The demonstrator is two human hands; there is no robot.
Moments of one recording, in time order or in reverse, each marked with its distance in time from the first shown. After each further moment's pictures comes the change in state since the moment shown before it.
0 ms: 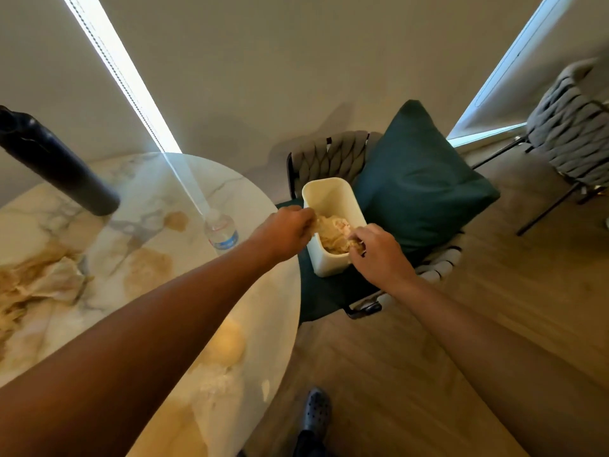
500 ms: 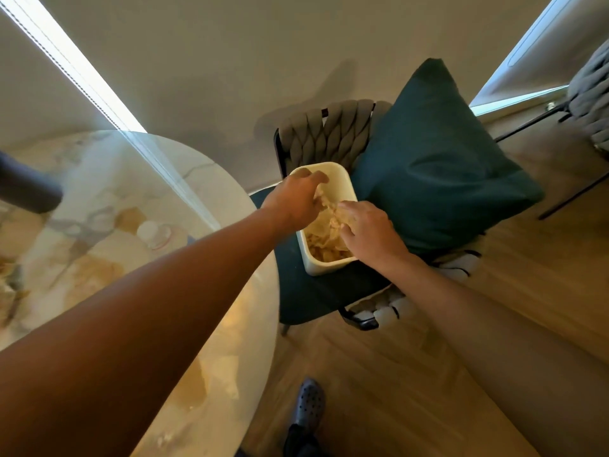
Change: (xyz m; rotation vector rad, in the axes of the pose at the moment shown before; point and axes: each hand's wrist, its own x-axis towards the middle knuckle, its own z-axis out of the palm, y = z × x) left_hand 0.125 -0.006 0.057 -0.036 -0.039 -0.157; right_hand 0.098 0.064 0.034 0.032 -0.109 0.056
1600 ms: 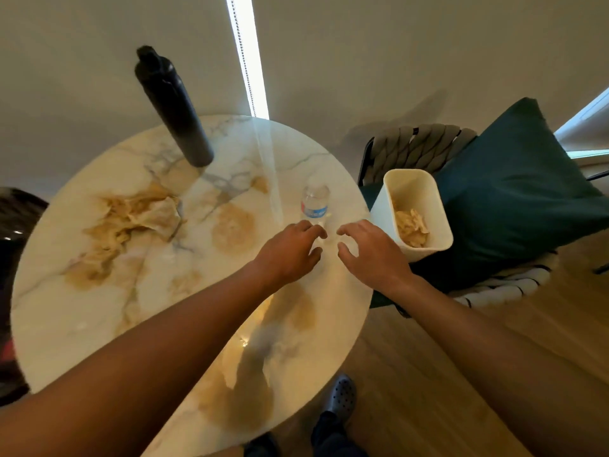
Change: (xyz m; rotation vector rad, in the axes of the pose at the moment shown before) left_hand -0.252 -0.120 -0.056 0.065 0.026 -0.053; right_hand -0.102 -0.185 0.079 -0.059 -0.013 -0.276
